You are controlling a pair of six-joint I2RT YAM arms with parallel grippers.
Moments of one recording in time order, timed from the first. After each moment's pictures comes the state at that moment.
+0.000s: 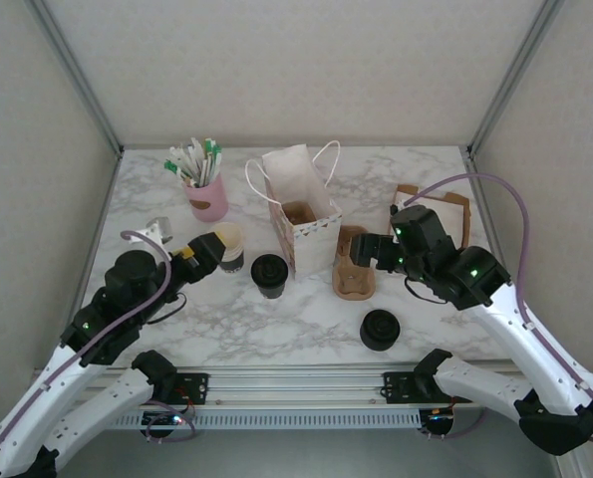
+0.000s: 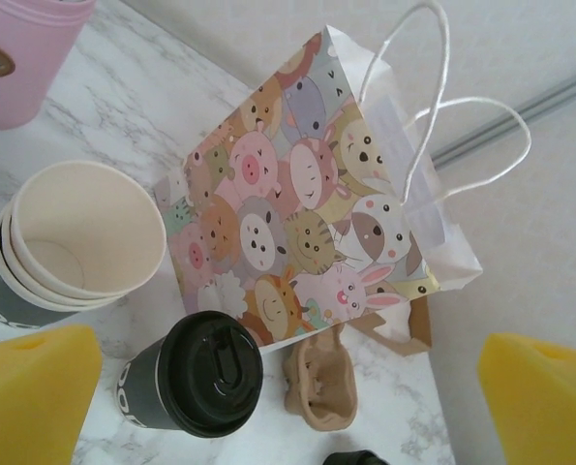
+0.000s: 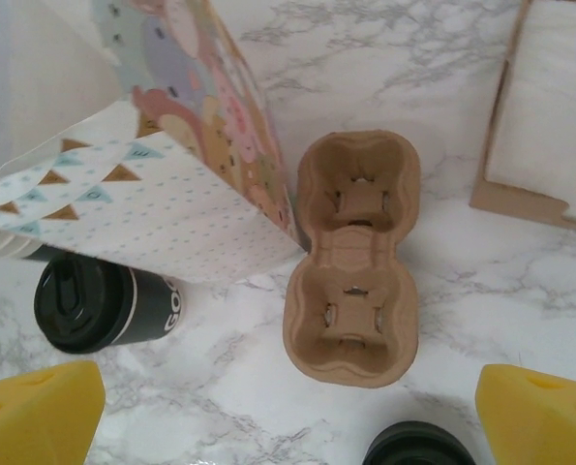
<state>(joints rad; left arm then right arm) -0.57 0.55 0.79 -0.55 -0.13 -0.91 0.72 0.97 1.23 -1.06 0.21 0.63</state>
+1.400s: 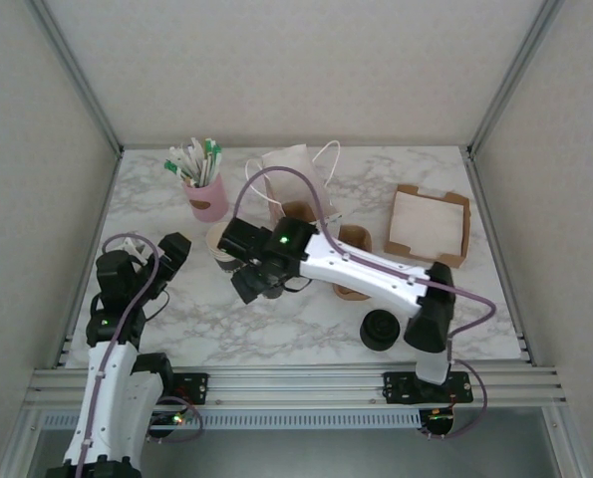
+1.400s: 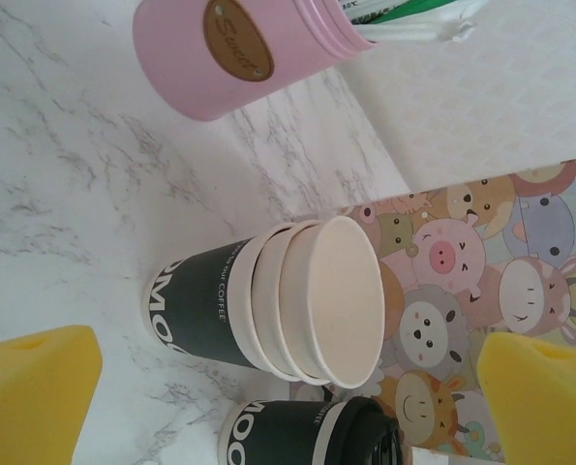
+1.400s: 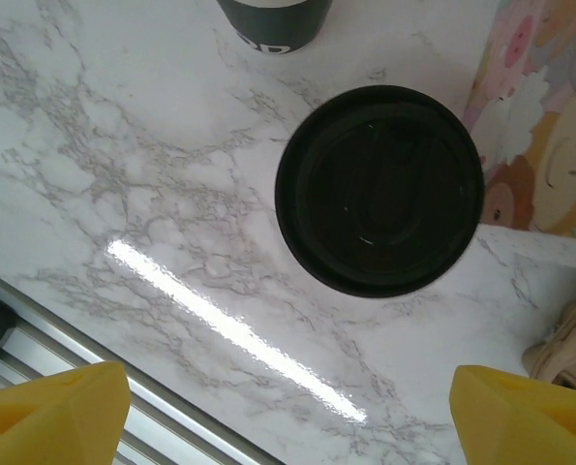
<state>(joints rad) 0.18 0.57 0.47 -0.35 0.44 -0.89 1.20 1.92 1.96 -1.31 0.17 0.49</state>
